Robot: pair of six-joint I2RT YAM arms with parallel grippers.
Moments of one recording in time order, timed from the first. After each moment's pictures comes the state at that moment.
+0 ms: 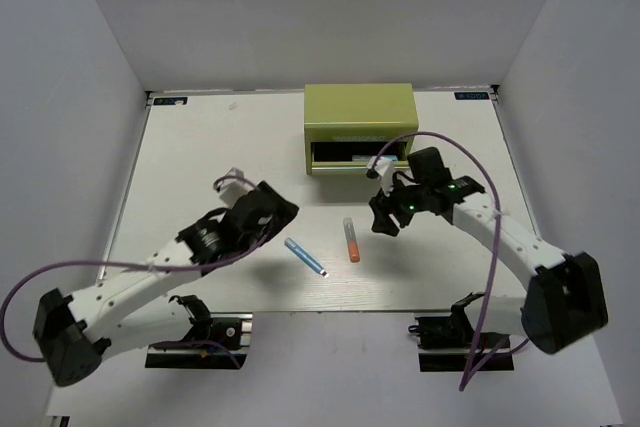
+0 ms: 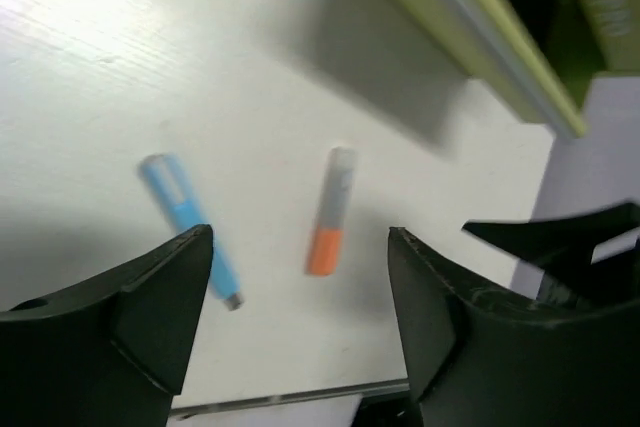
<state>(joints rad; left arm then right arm) -0.88 1.03 0.82 -0.51 -0.45 -1.32 0.45 1.22 0.88 -0.59 -0.54 -0.43</state>
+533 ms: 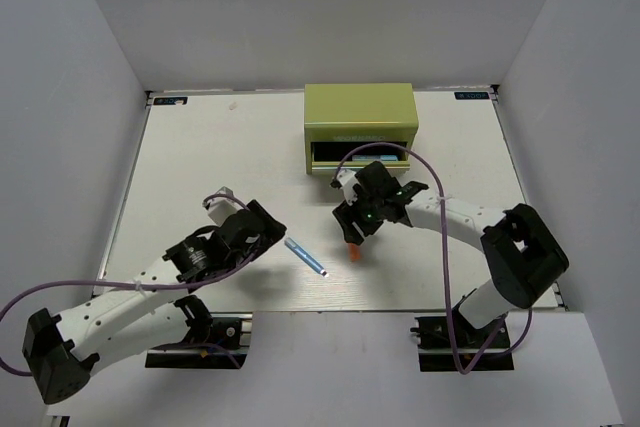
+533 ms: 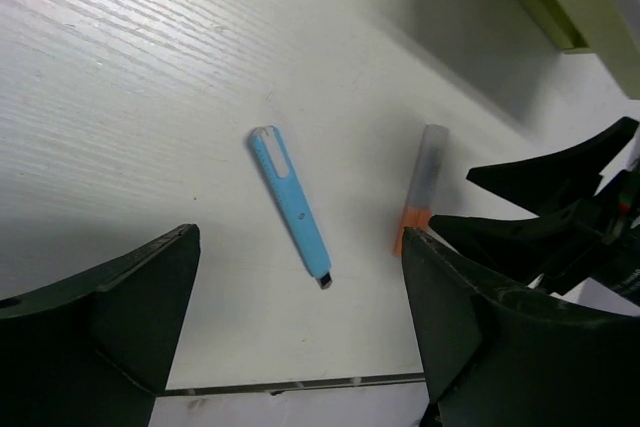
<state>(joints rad) -0.88 0.81 0.60 -0.59 -0.44 -1.29 0.71 1.54 0.90 -0.39 -0.24 -0.11</state>
